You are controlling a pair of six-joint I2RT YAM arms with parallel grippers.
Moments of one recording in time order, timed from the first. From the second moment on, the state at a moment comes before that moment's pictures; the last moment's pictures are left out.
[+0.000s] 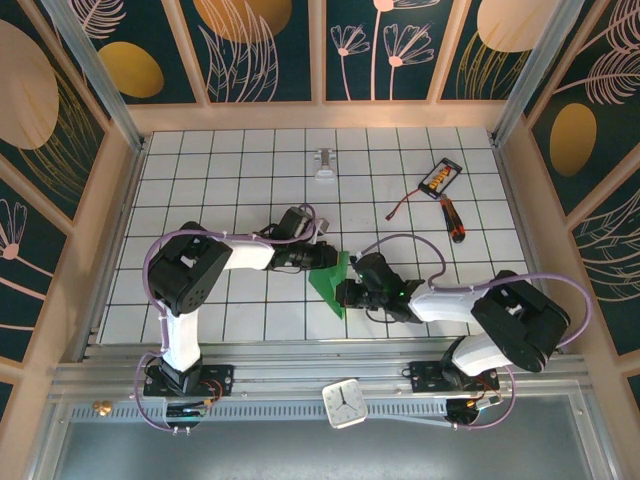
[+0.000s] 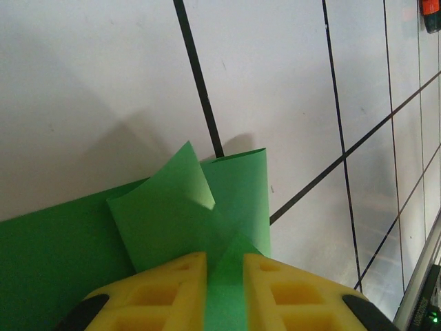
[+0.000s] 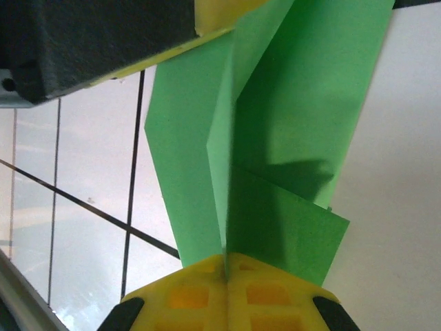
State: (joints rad) left arm -0.66 1.94 0.97 0.11 0.50 -0.69; right arm 0.86 1.43 0.44 0.18 -0.17 0.84
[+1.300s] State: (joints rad) left arm -0.66 1.78 0.85 0.16 0.49 -0.80; right arm 0.82 1.43 0.41 0.18 -0.23 0.79
